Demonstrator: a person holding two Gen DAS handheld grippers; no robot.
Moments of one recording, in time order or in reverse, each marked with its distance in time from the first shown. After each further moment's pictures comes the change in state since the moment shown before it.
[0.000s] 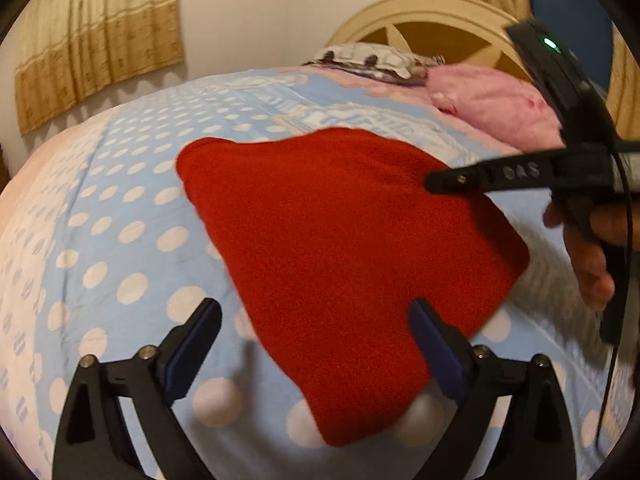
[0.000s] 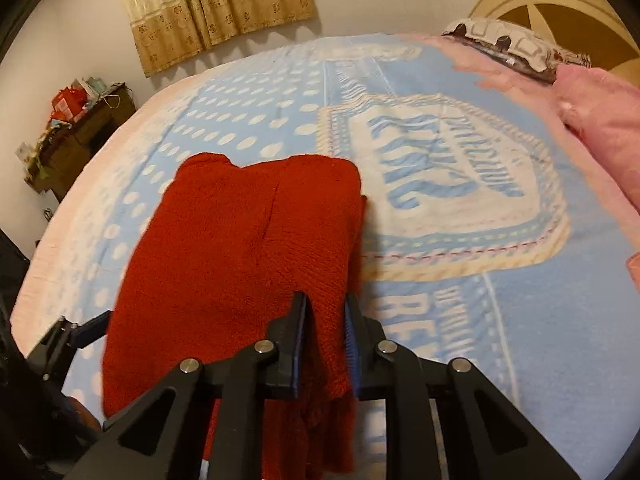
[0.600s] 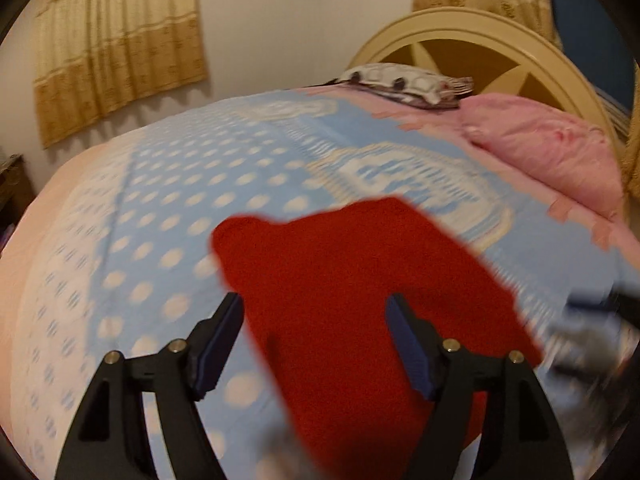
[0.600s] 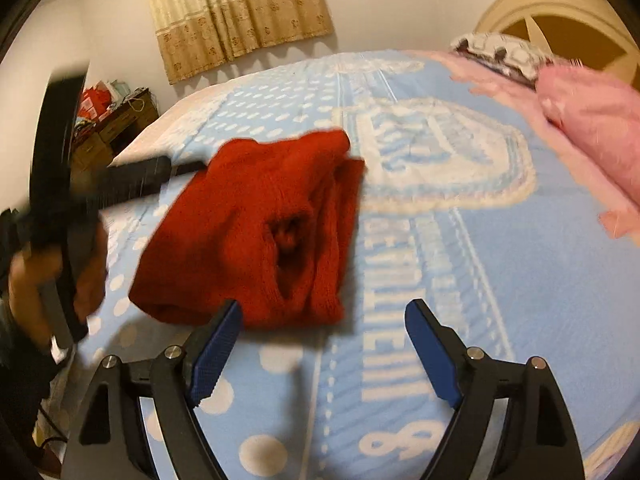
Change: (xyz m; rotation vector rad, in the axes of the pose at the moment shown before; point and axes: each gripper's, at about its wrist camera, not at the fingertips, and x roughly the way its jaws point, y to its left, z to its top) left arm -0.016 0.030 0.058 -0.047 -0.054 0.108; right arm -0.086 0.022 -0.063 -0.072 -0.110 0.044
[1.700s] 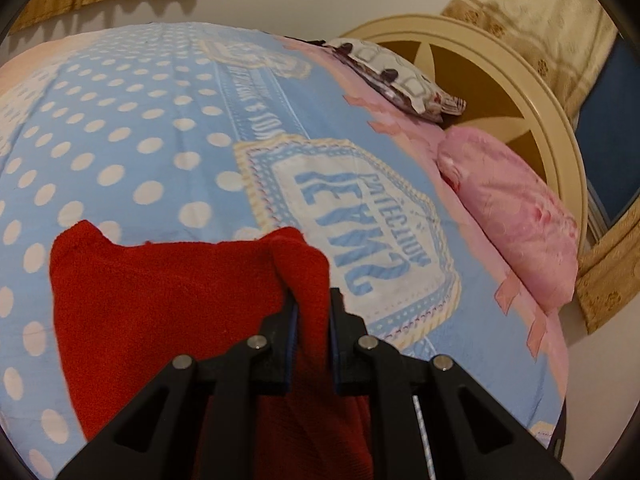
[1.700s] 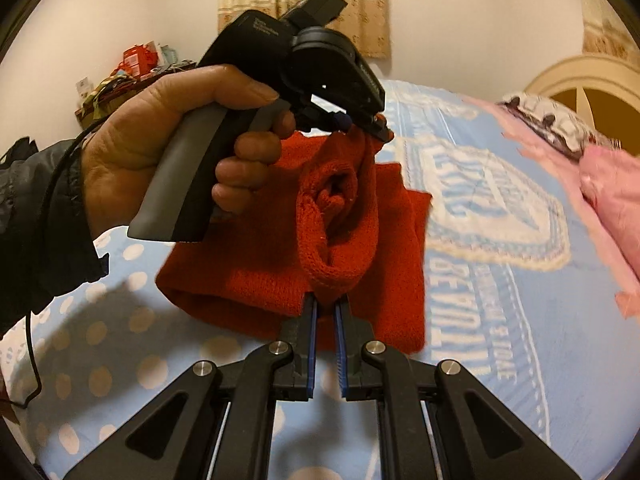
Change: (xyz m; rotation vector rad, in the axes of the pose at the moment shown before) left arm 0.100 -0.032 0.085 -0.260 0.195 -0.328; right arm 0.017 0.051 -0.026 -0.176 -0.032 0.037
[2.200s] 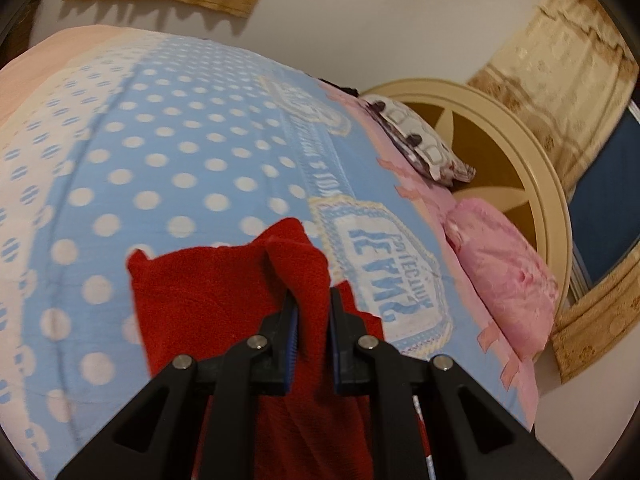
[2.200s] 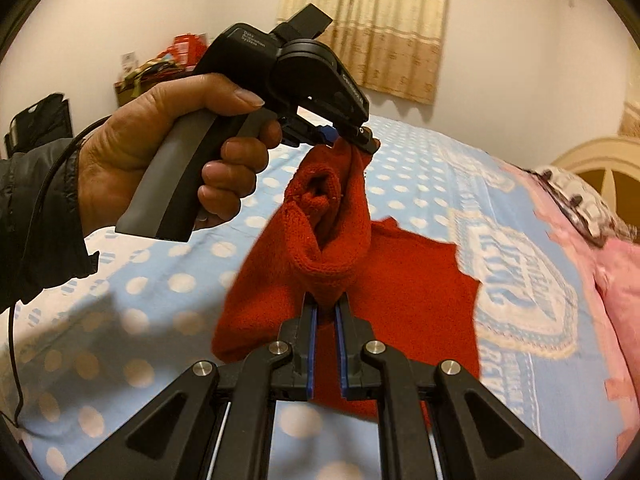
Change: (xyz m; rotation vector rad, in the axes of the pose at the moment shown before) left arm -0.086 0.080 0.004 -0.164 -0.139 -0.028; right arm 0.000 0.076 0.031 -0.218 -0.104 -0.011
